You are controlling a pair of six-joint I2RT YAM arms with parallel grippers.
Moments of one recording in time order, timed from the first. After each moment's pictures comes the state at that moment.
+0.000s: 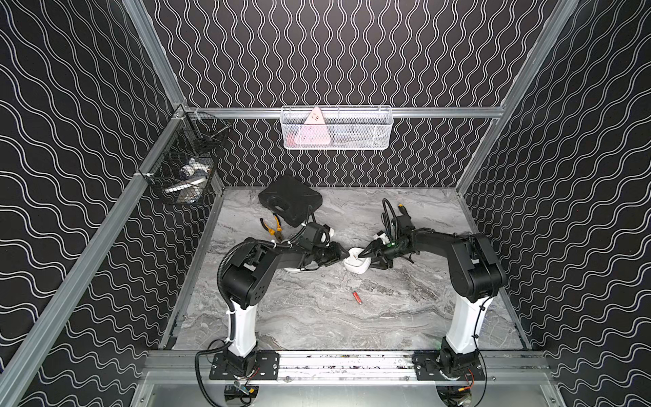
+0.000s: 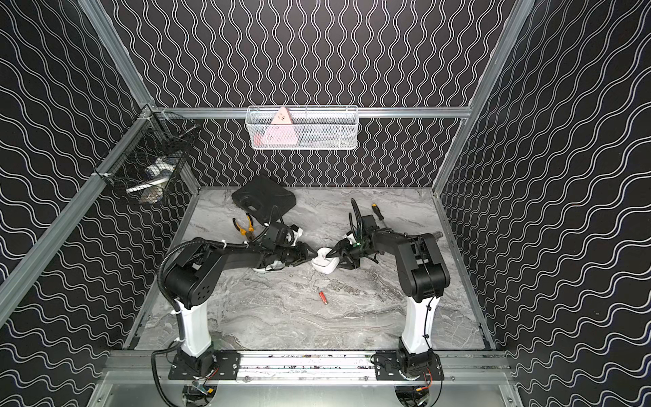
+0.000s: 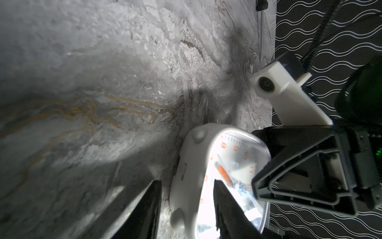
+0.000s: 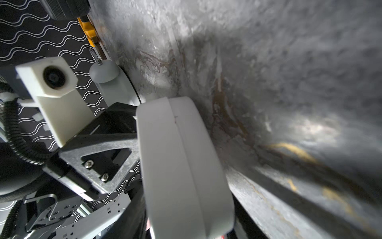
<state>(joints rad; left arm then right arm) -0.44 1.97 1.02 0.18 0.58 -0.80 0.27 1.97 1.15 -0.42 -0.91 0.67</state>
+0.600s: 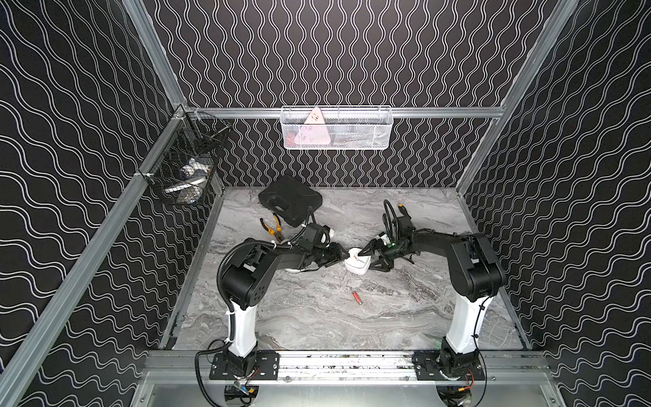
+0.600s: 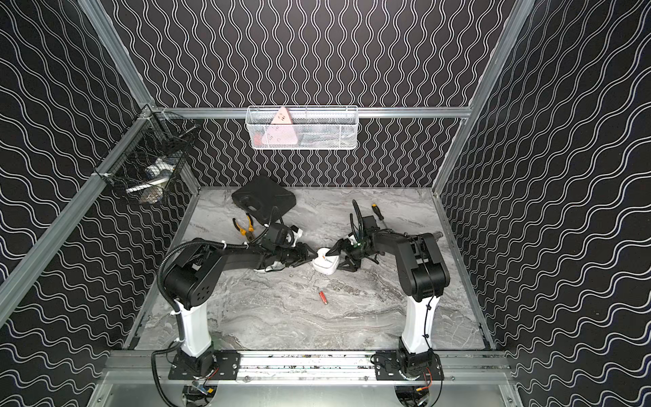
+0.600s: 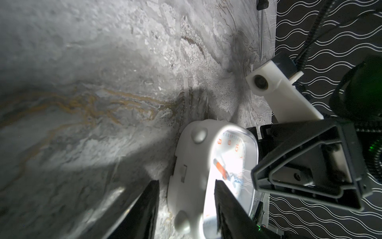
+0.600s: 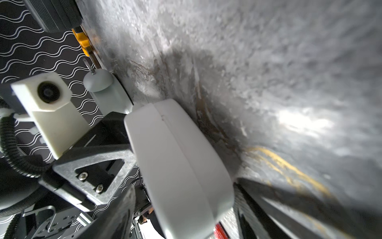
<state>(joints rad) -0.44 1.96 1.01 0.18 0.57 -0.81 0.26 1.98 1.14 -0.43 -0.88 0.69</state>
